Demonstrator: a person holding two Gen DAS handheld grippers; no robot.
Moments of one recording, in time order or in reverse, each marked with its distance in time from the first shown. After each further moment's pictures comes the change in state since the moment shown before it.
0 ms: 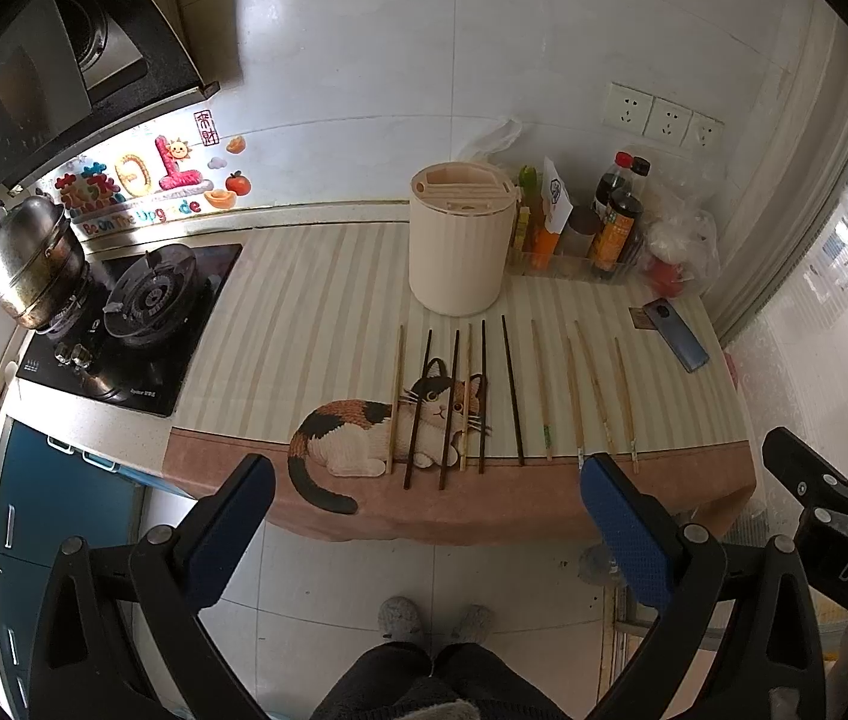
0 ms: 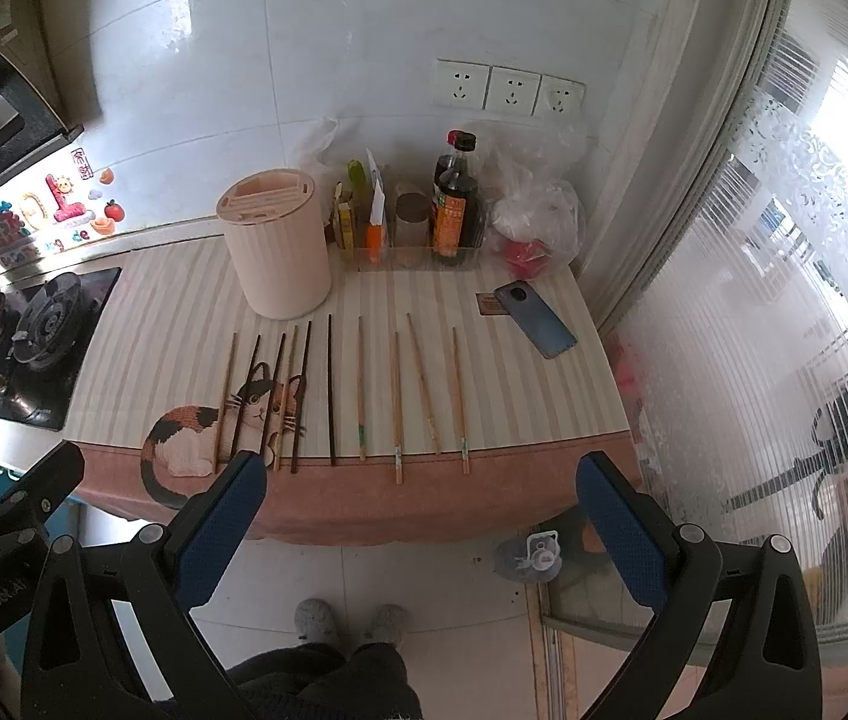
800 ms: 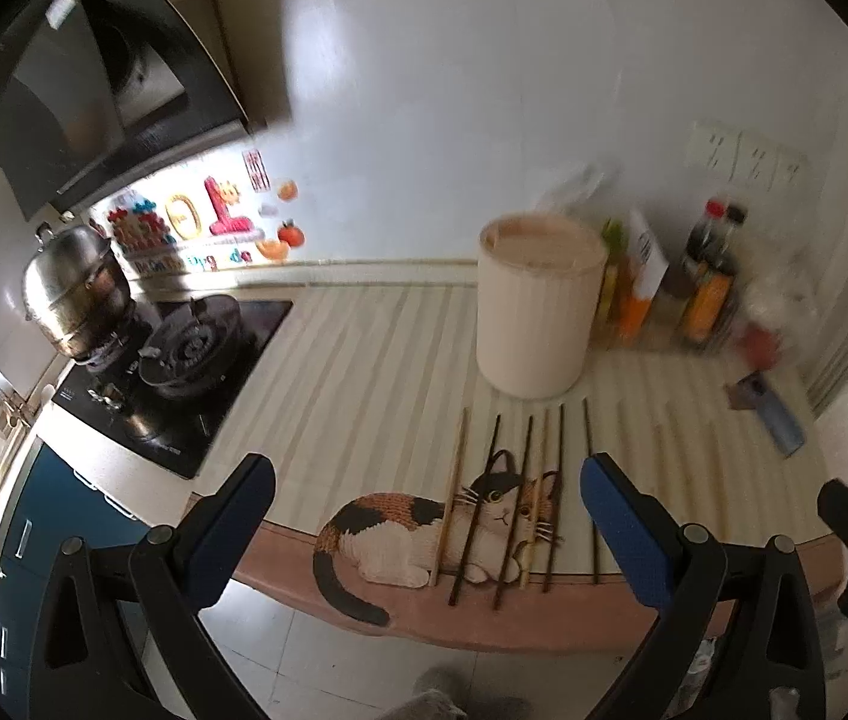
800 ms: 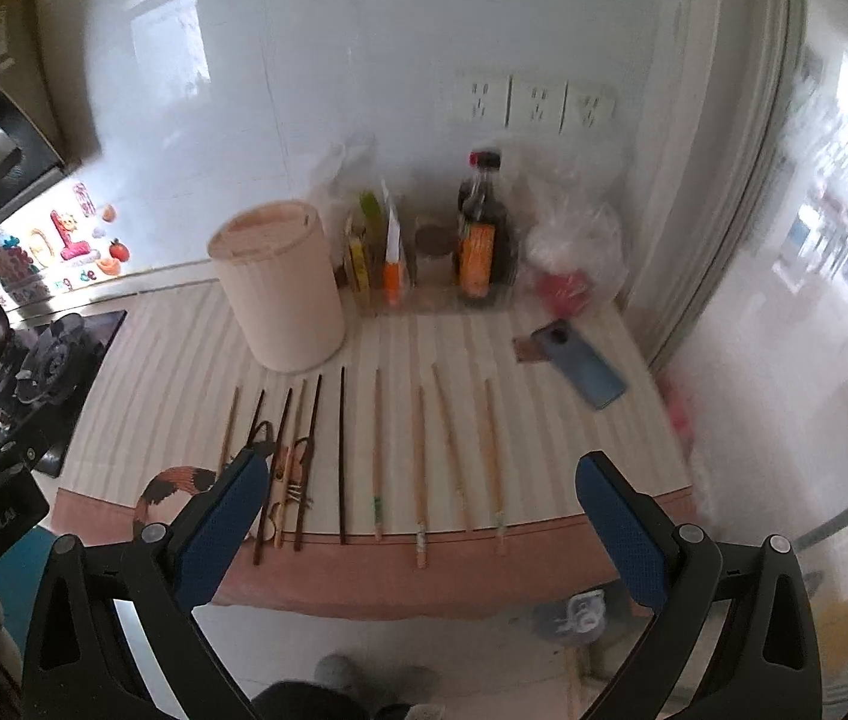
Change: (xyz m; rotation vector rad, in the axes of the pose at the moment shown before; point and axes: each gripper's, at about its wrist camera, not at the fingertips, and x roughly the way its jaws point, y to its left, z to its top) left arm 0.101 0.008 0.023 -0.044 -0.178 0.195; right arm 0.102 -0.006 0.020 0.032 -0.101 0.101
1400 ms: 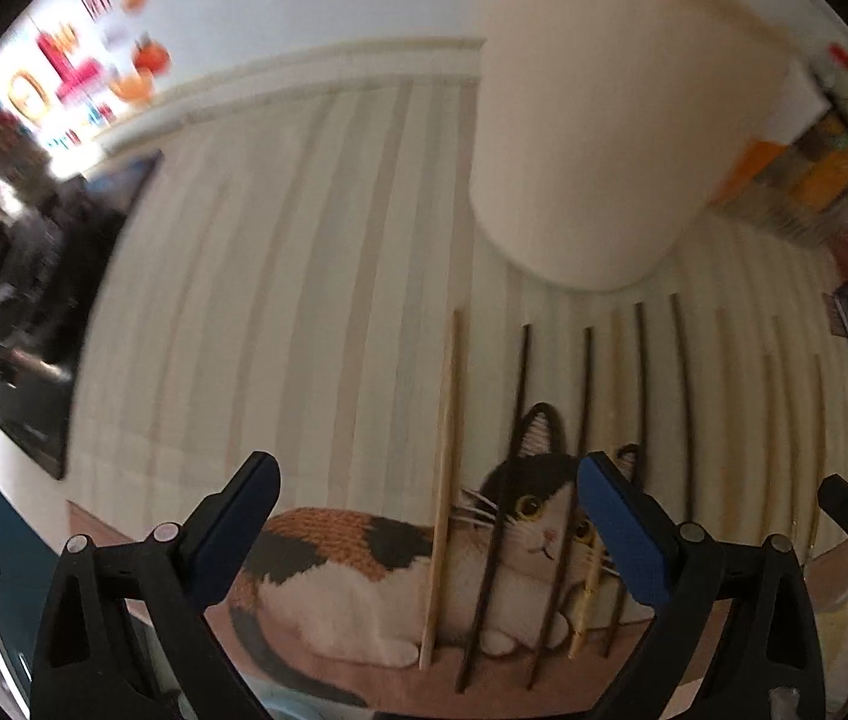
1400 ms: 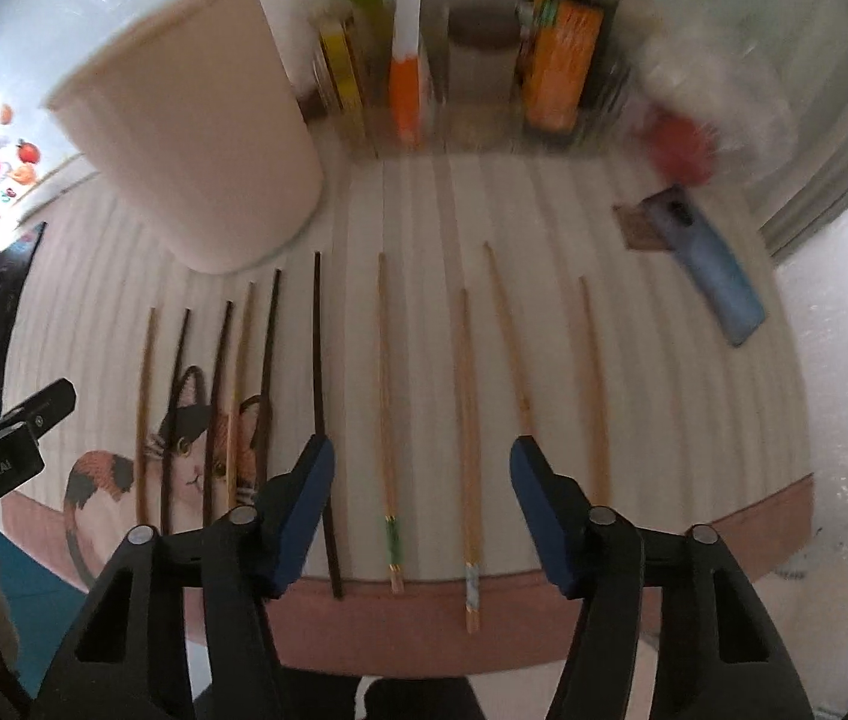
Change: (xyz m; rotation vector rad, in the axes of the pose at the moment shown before) left arm 0.255 -0.005 0.004 0.047 0.486 -0.111; right arm 0.251 0.029 0.009 0.013 0.405 0.009
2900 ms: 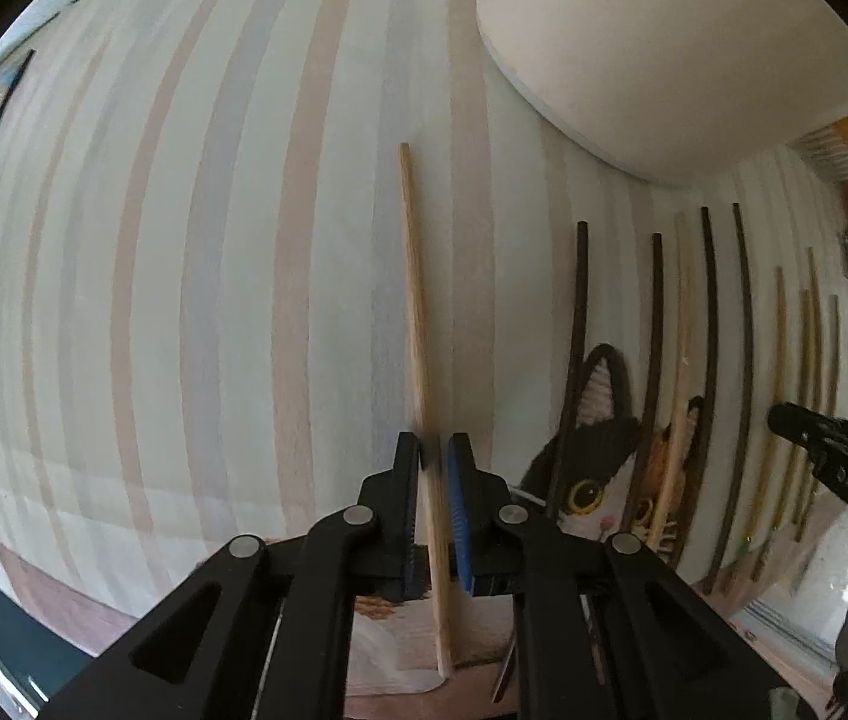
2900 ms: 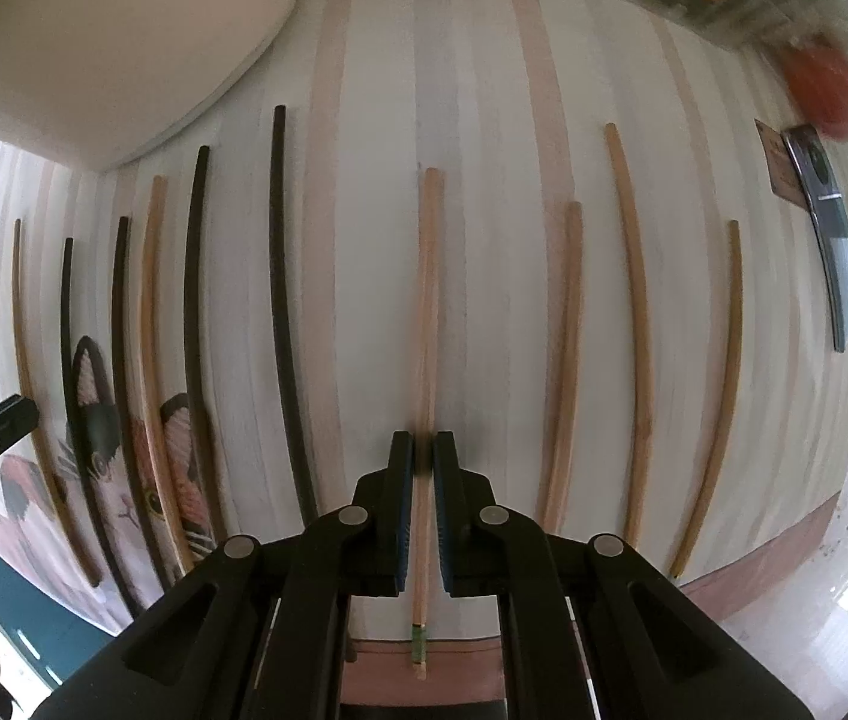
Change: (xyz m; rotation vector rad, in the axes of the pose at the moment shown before) left arm 0.045 0.045 -0.006 0.055 0.283 -0.161; right arm 0.118 0.021 0.042 -0.071 0.393 -0.069
